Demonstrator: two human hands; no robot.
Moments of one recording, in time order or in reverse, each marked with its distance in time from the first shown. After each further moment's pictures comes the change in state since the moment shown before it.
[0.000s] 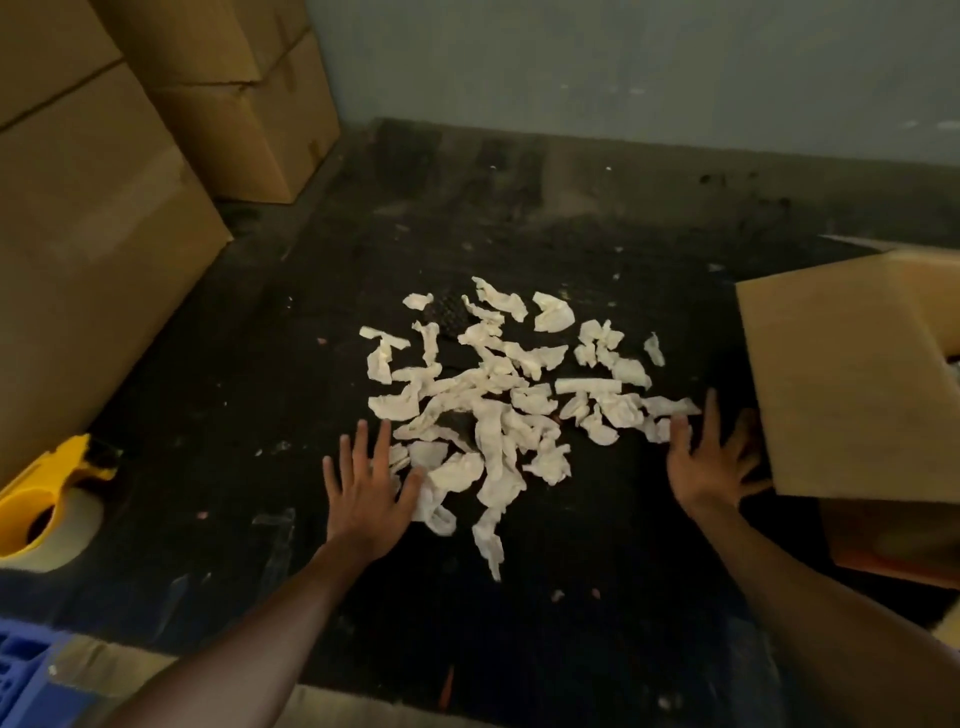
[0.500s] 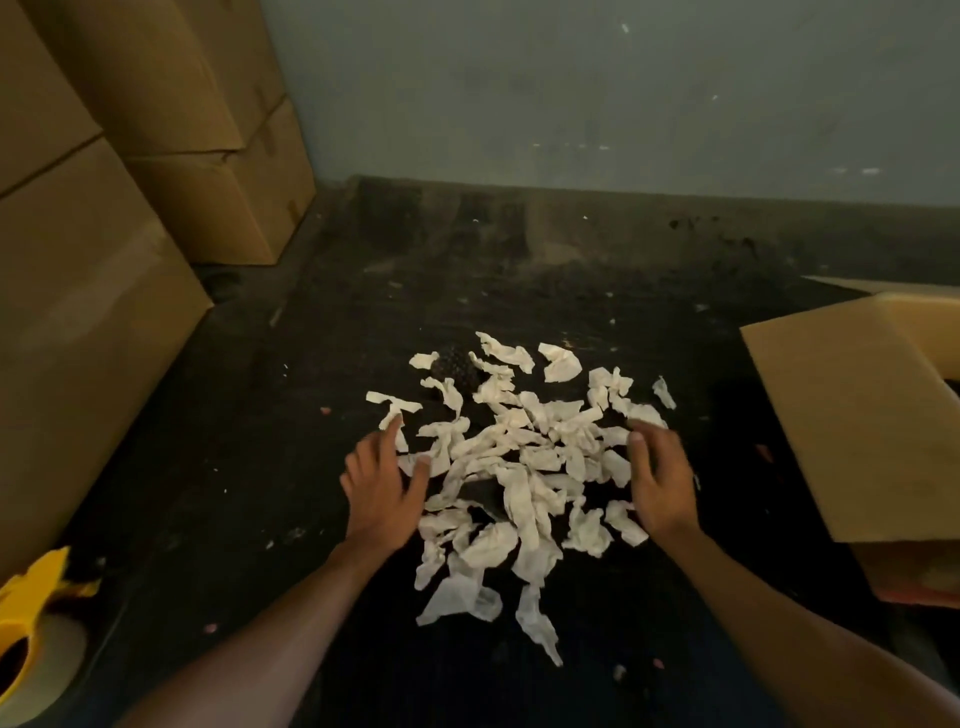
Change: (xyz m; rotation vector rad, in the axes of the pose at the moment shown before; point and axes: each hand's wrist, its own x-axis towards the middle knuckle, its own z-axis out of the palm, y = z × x) left_hand 0.088 -0.002 -0.044 -0.278 0.182 0.142; right_hand -0.046 -0.093 0.015 0.520 0.062 -0.372
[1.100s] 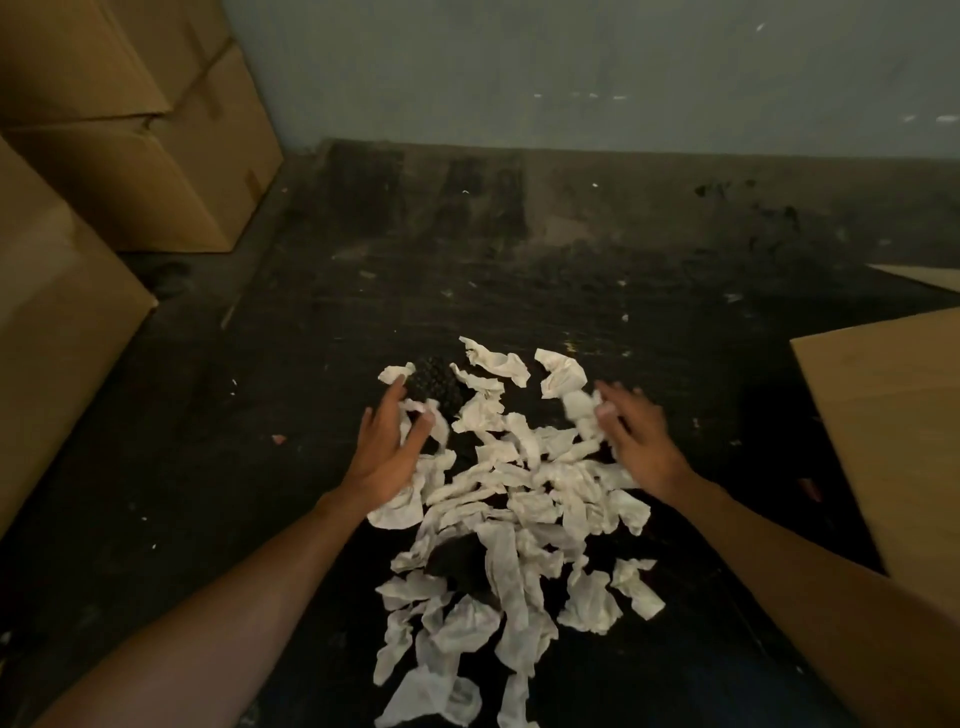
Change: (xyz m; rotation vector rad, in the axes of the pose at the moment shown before) left_hand 0.119 0.017 0.043 -0.340 -0.309 -0.060; right_hand 0.132 0.039 0.038 -0.223 -0.431 0.000
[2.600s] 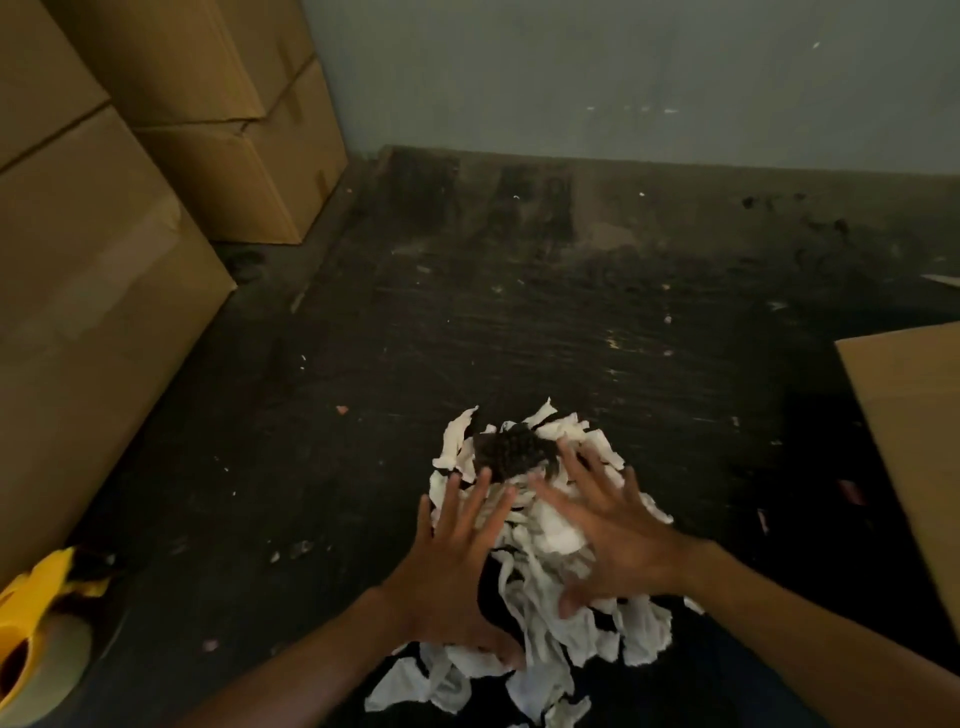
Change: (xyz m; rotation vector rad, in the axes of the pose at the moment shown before) left_hand -0.151 0.009 0.011 0.676 -0.452 0.262; right_hand -0.106 -0.073 0.037 -0.529 -0.572 -0.461
